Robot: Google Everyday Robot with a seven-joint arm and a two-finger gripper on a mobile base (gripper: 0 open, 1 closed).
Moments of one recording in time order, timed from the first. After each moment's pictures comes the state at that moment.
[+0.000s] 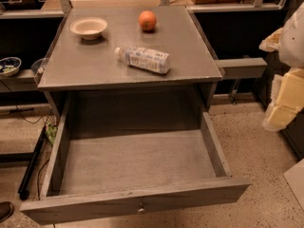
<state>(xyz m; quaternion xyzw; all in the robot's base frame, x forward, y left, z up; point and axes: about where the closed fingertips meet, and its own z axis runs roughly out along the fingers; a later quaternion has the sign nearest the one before) 0.438 -0.216 0.977 -0.60 0.78 -0.04 0.16</state>
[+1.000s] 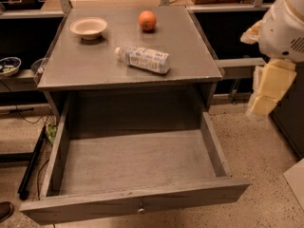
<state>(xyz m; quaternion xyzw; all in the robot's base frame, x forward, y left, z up) 0.458 -0.191 0.981 -0.63 0.76 -0.03 0.17</state>
